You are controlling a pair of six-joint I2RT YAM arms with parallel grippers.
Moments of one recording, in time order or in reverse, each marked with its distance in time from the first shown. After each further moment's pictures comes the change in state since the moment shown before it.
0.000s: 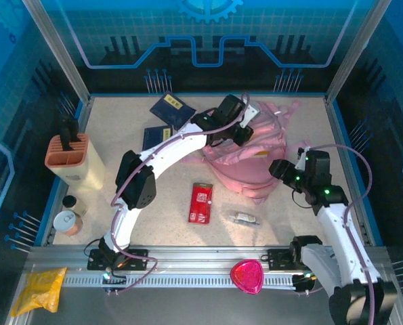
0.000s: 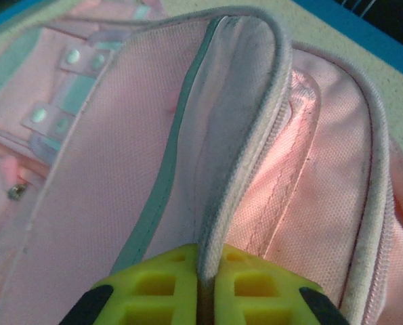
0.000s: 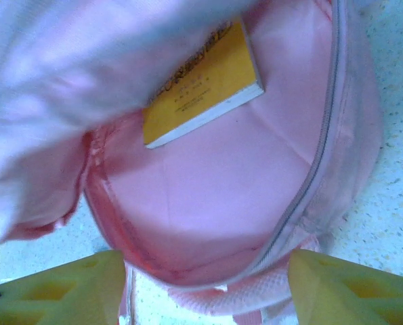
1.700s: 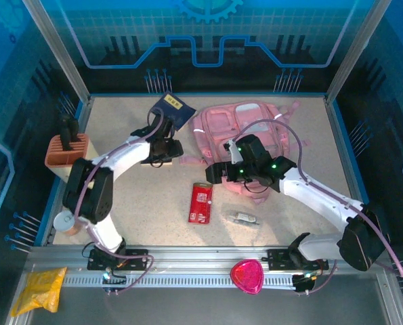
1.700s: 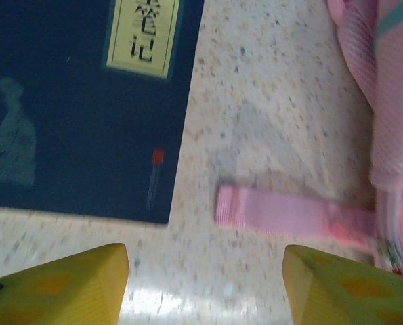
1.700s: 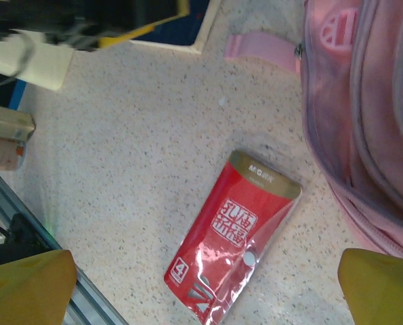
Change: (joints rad) left arm 0.410 -0.377 -0.792 0.037 -0.135 -0.598; right arm 0.636 0.502 0.304 0.125 0.004 -0.076
